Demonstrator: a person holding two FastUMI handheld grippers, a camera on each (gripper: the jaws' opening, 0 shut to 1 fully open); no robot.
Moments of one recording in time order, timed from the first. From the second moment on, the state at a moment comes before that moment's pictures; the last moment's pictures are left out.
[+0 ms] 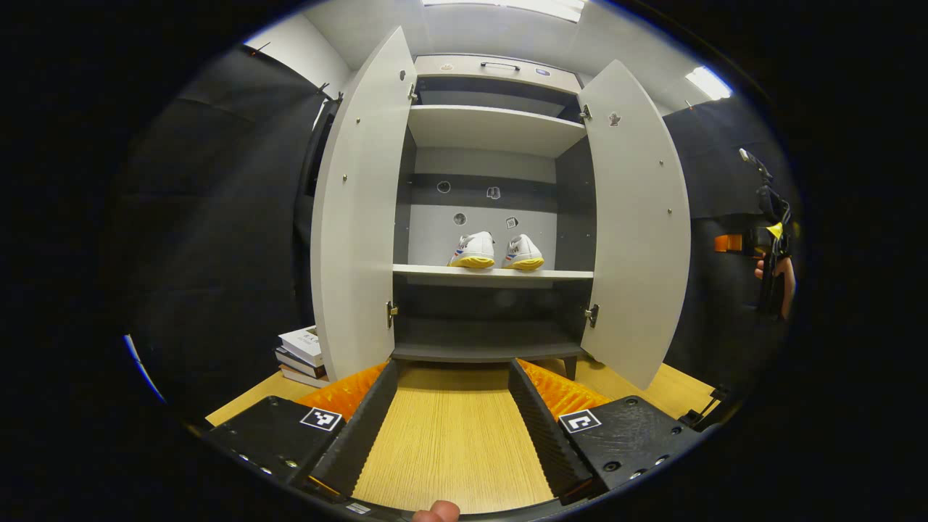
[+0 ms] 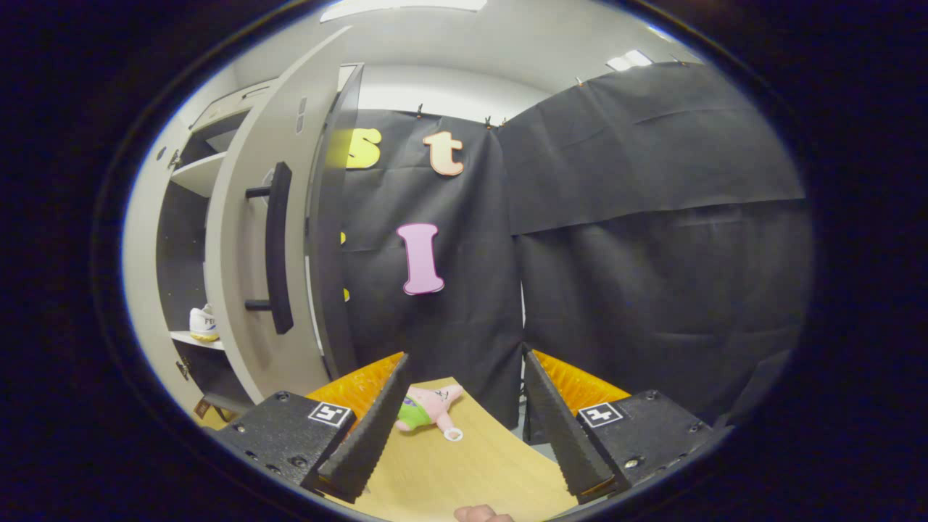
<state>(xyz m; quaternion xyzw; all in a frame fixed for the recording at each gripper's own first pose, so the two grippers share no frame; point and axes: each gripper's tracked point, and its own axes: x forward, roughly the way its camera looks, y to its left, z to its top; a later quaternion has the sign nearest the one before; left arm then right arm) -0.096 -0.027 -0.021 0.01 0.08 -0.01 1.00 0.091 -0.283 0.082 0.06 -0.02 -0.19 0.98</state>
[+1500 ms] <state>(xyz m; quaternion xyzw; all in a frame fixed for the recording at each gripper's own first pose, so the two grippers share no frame) -0.089 -0.009 -0.024 0.01 0.09 0.01 1.00 0.196 -0.041 0.167 0.03 -0.06 0.00 1.00</state>
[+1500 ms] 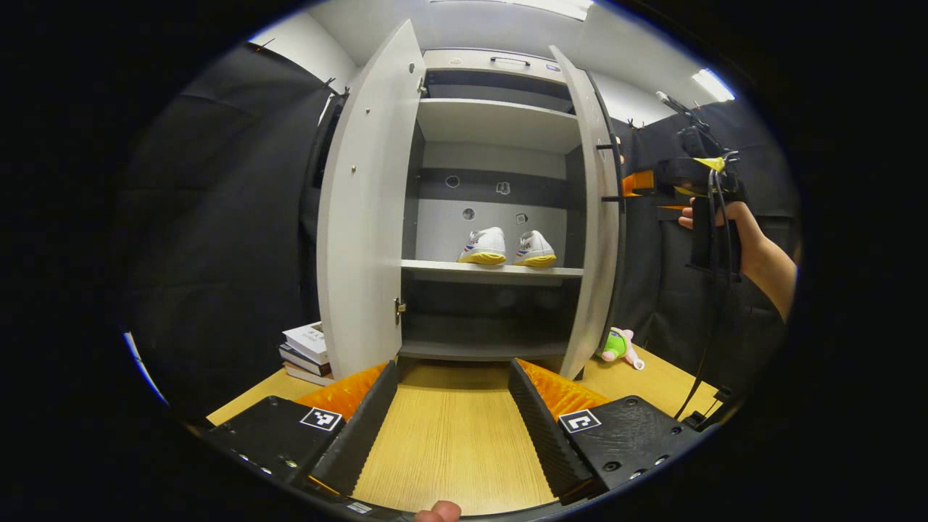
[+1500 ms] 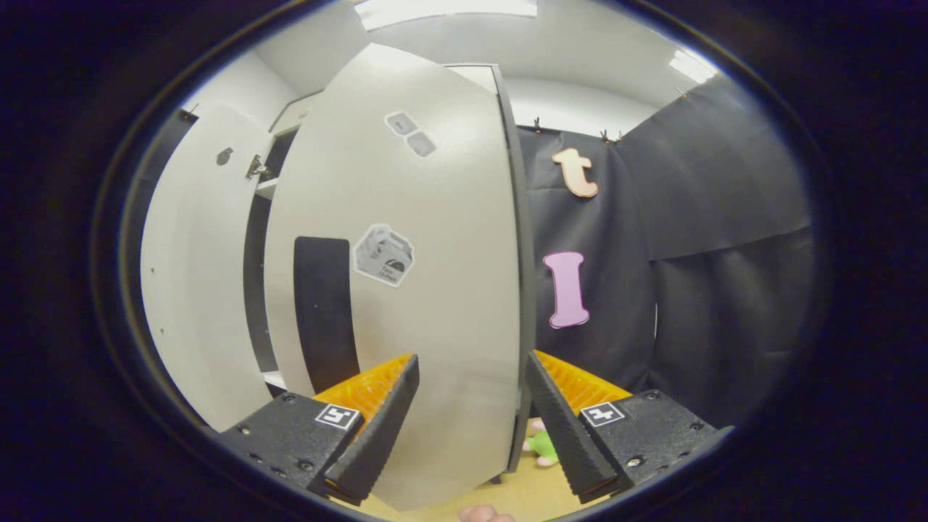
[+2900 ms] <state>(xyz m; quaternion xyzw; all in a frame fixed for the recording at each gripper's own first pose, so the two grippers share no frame) -0.033 0.249 0.118 0.10 0.00 0.27 0.96 0.028 -0.059 -0.052 0.06 0.04 -0.03 1.00</state>
